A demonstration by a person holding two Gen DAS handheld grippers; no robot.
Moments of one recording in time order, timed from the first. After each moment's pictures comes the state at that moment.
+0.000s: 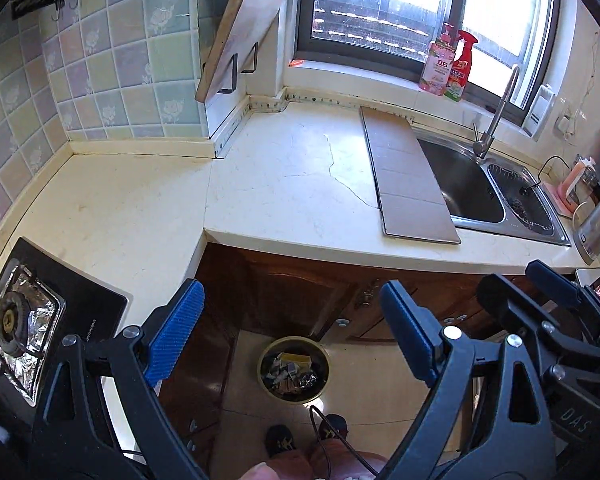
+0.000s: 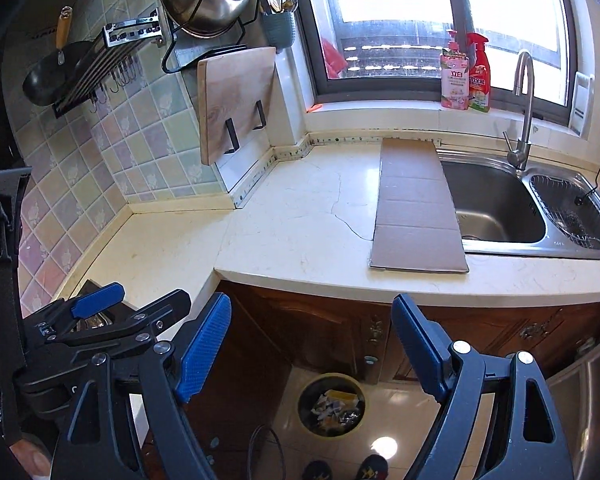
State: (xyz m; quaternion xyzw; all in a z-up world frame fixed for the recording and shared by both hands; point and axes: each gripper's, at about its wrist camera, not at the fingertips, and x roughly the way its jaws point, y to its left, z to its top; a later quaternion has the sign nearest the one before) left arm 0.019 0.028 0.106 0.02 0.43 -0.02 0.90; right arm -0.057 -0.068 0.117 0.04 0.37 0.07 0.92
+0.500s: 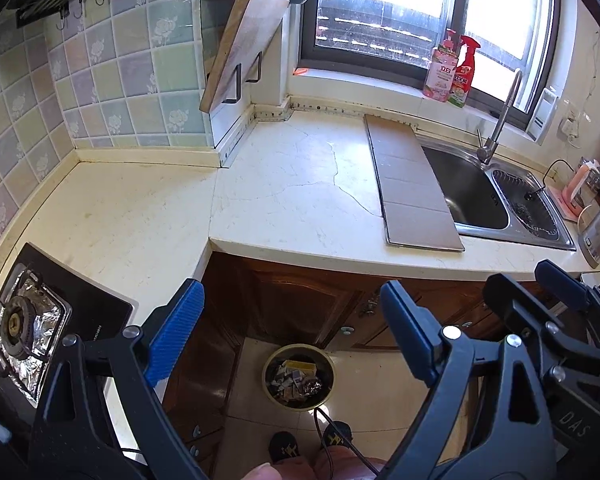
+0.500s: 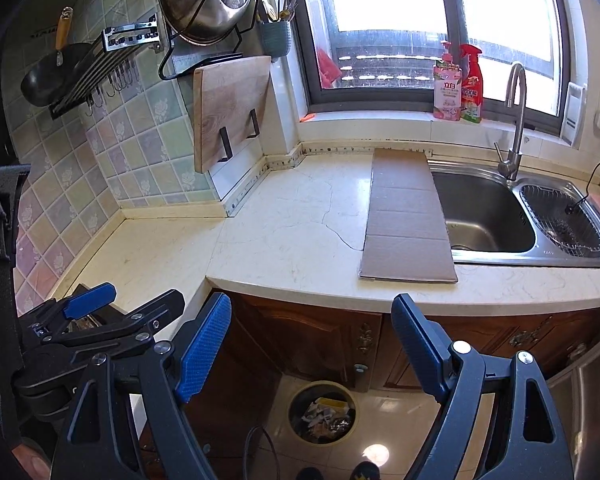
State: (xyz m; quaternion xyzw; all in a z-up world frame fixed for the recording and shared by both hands) left arm 0.023 0.029 0.110 0.03 0.42 -0.01 0.91; right arm -0.057 -0.073 0.120 0.03 0.36 0.06 0.93
